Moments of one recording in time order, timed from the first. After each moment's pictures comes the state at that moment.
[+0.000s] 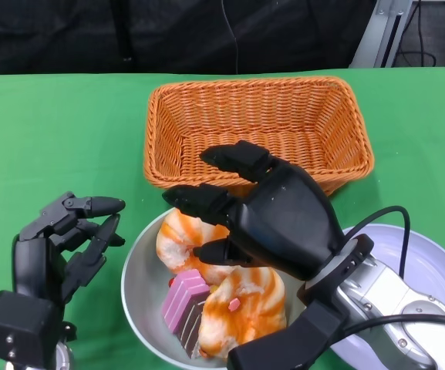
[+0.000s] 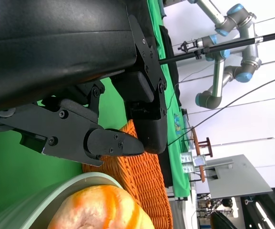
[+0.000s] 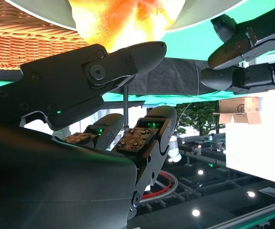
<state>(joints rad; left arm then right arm) -0.27 -0.01 0.18 0.85 -0.02 -0.91 0.03 -0.39 -0.16 0.57 0.07 -1.09 -0.23 -0.31</state>
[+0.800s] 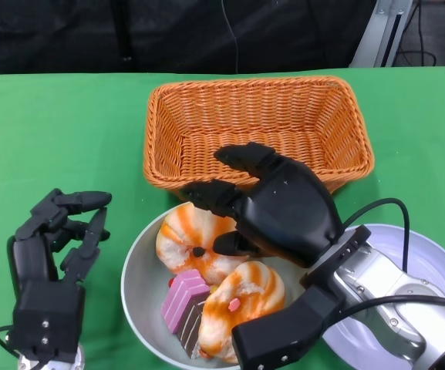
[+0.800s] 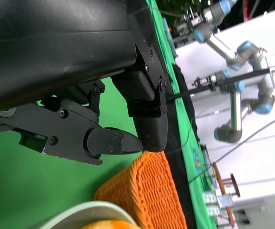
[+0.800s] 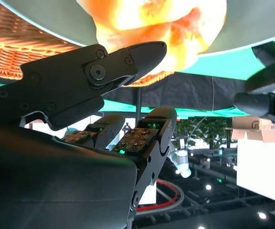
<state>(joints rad) -0.26 -0.02 0.16 0.80 0.18 -0.80 0.39 -0.48 -0.16 0.58 0.28 -1.10 -0.23 -0.38</state>
